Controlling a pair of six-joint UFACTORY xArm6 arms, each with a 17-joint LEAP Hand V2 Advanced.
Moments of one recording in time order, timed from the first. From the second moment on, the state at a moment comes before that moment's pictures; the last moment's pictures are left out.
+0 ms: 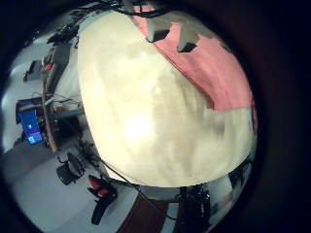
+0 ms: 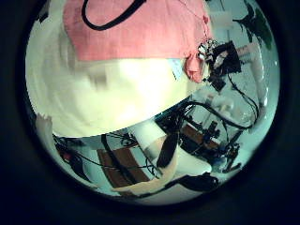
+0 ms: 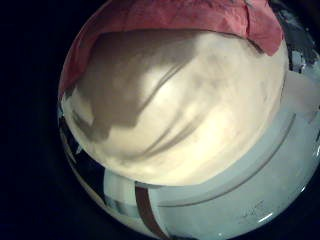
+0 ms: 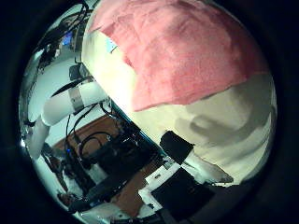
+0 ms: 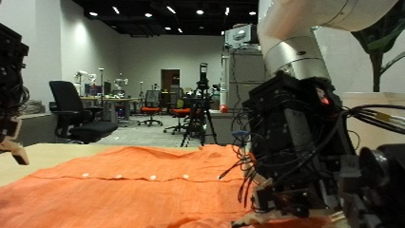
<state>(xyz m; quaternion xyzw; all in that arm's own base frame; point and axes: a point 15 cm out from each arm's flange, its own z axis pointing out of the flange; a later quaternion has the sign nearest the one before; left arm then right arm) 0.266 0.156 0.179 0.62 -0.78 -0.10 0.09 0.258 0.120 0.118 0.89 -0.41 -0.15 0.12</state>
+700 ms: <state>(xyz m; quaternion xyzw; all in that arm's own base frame) 0.287 0.175 0.137 0.60 -0.79 -0.09 0.00 0.261 0.116 0.122 0.89 -0.42 -0.15 0.11</state>
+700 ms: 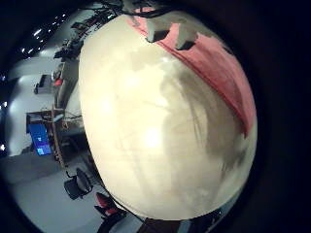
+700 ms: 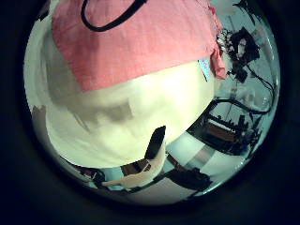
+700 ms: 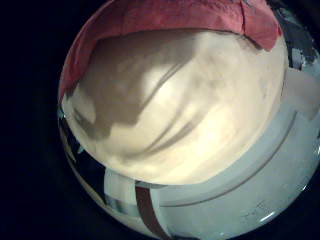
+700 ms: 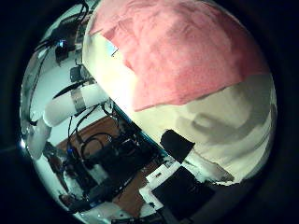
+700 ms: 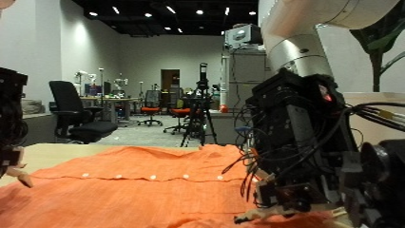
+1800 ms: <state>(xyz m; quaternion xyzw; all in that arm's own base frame) 0.296 0.180 0.121 0.61 -0.78 -0.10 -0.01 0.263 0.118 0.122 0.89 -0.42 -0.15 0.11</state>
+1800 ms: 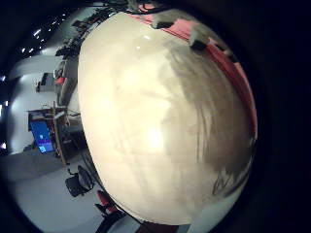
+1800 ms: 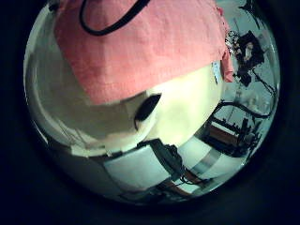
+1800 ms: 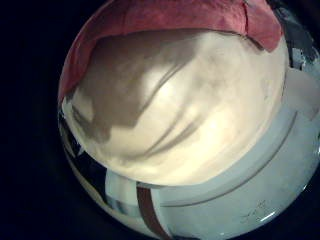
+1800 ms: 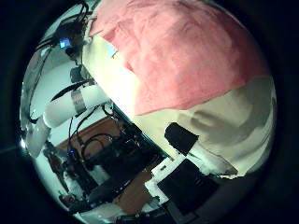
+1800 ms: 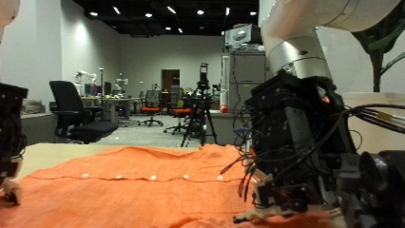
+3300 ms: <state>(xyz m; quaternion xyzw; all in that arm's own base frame) 0.293 0.147 0.178 0.57 -0.81 -0.12 0.03 0.262 0.119 0.131 0.89 -0.41 -0.14 0.11</state>
